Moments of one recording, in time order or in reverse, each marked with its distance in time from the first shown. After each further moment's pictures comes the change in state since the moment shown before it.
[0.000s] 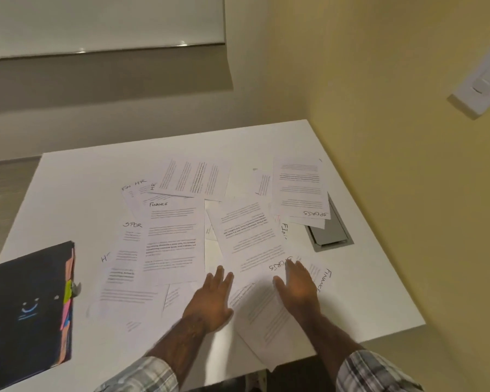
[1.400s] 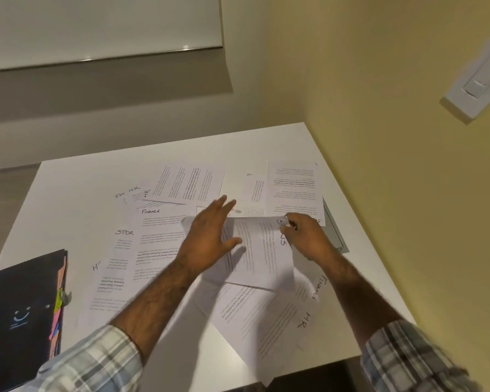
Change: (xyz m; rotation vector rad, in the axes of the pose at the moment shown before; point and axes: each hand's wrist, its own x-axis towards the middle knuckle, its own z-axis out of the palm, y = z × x) left_hand 0.029 0.047 -0.170 -0.270 0.626 0.224; right_hand 0.072 -0.042 -0.162 0.292 -0.006 -0.308
